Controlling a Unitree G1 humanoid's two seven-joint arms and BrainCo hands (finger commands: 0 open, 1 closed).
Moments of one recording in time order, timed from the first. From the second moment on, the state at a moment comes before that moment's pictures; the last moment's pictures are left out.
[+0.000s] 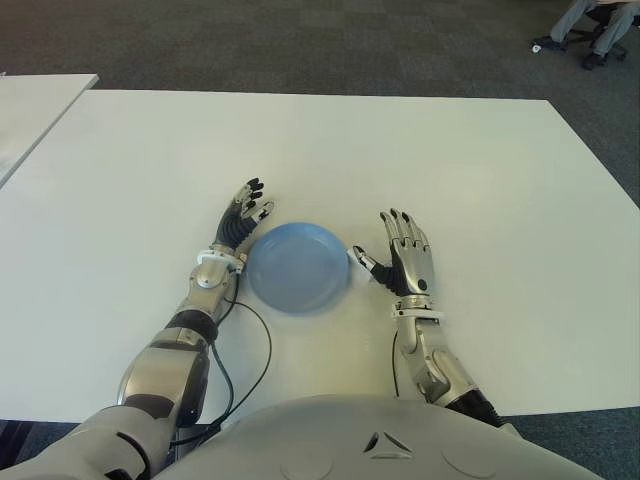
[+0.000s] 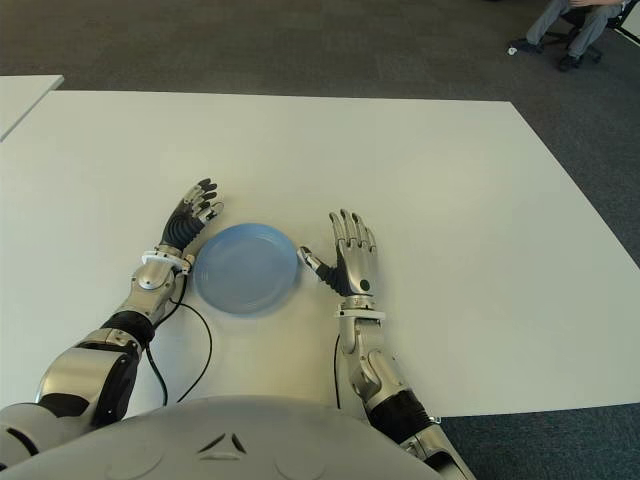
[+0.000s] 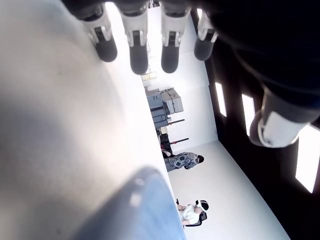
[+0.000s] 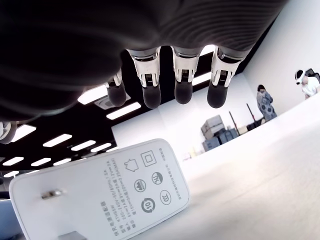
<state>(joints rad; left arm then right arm) -0.33 0.19 -0.01 1.12 0.06 -0.69 -0.05 0.13 -0.21 0.45 0.15 -0.96 0.19 -0.60</state>
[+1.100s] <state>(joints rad) -0.33 0.18 -0.01 1.12 0.06 -0.71 -0.06 0.10 -0.22 0.45 0.16 -0.94 0.16 -0.50</state>
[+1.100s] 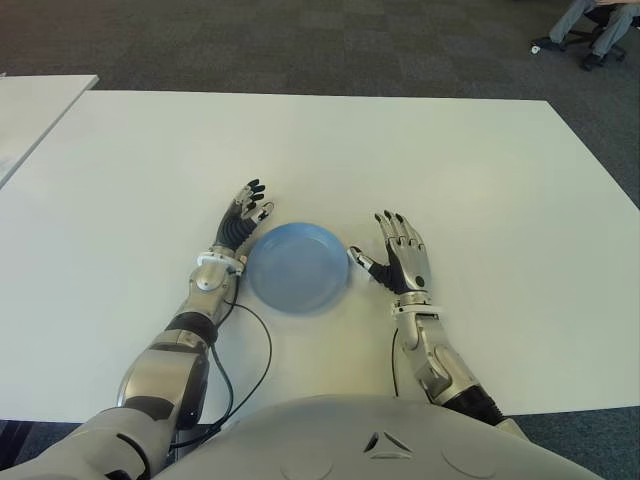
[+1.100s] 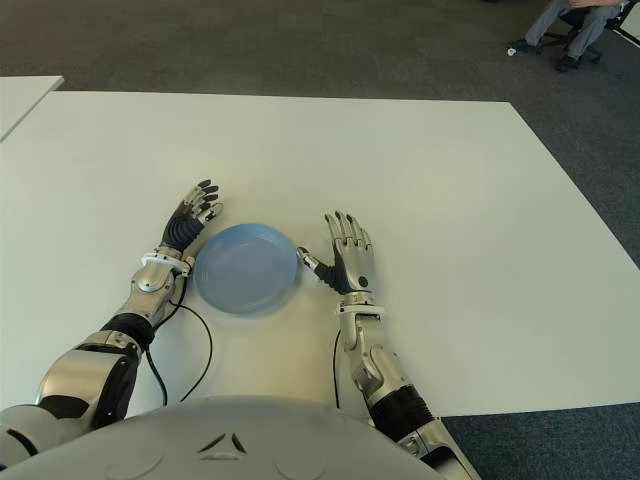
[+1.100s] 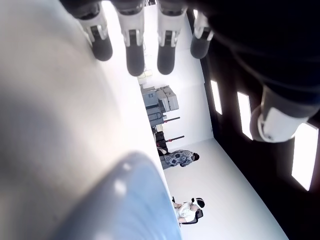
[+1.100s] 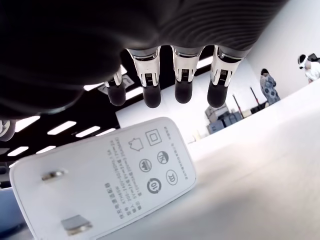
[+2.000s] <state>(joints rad) -0.33 0.18 -0.01 1.12 0.06 -0.70 -0.06 0.09 -0.22 0.47 0.14 -0.98 0.26 -0.35</state>
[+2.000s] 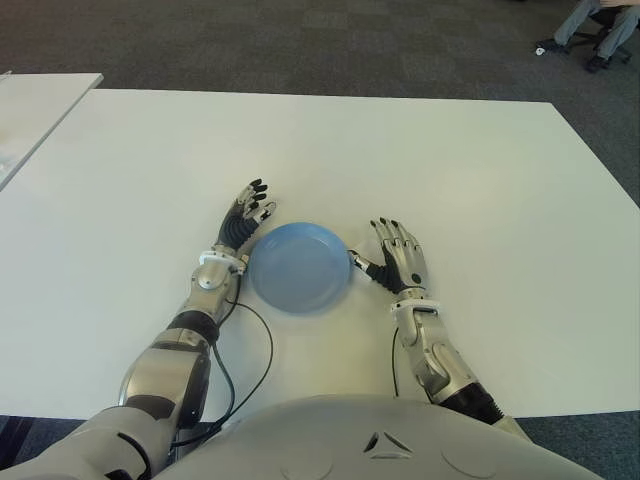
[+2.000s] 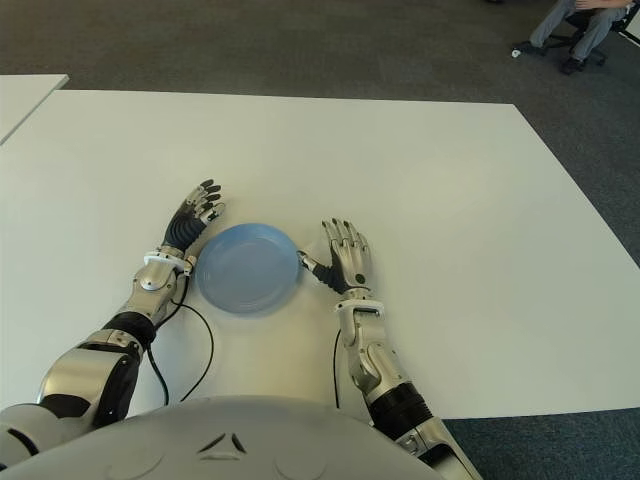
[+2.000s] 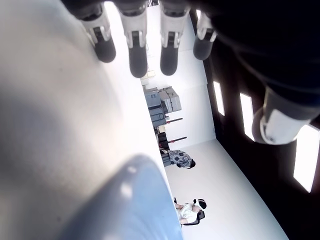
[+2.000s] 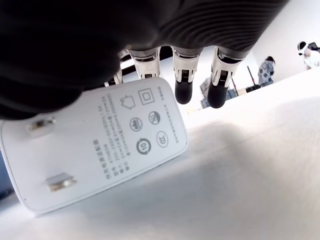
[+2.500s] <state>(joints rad) -0.33 0.18 -0.01 1.12 0.06 -0.70 -0.06 0.14 -0.23 0.49 0.04 -1.02 0.37 -0.21</state>
